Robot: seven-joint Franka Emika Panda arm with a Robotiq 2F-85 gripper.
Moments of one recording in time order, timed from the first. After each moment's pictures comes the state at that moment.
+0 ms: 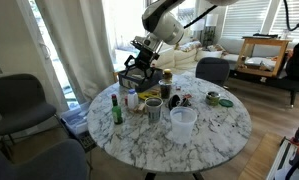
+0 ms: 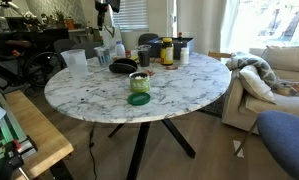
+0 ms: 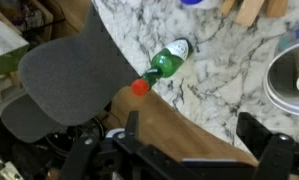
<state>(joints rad) -0.20 0.30 0.40 -1.87 0.59 2.32 -2.61</state>
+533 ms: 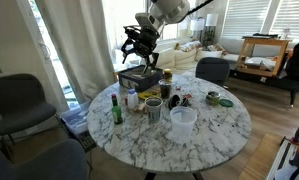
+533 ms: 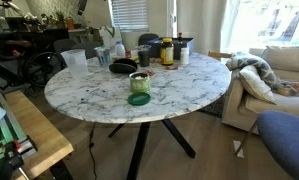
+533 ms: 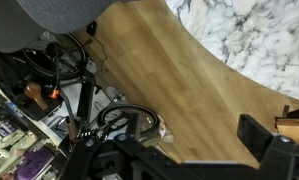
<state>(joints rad) -0.42 0.19 0.63 -1.82 0.64 1.88 -2.71</state>
